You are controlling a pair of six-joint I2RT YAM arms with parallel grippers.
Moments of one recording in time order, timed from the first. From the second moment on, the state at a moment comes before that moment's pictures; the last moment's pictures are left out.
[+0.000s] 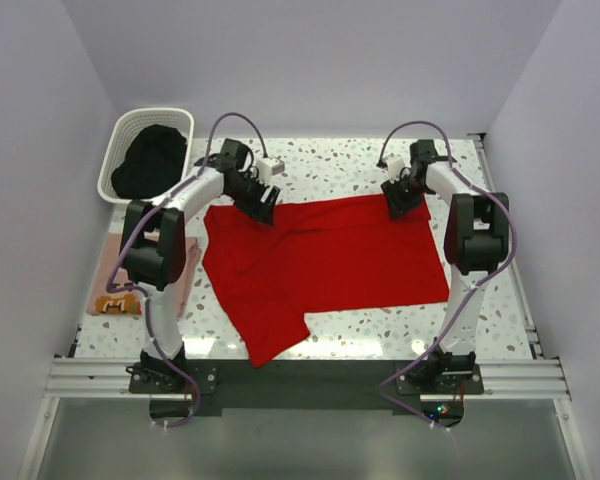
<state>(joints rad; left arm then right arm) -0.27 2.01 1.57 -0.66 0.45 0.29 0.03 2.16 1.66 -0.75 -0.28 -0.48</state>
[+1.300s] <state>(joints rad) -0.35 2.14 1.68 -0.75 0.39 0.35 0.02 2.15 1.64 -0.75 -0.28 -0.50</state>
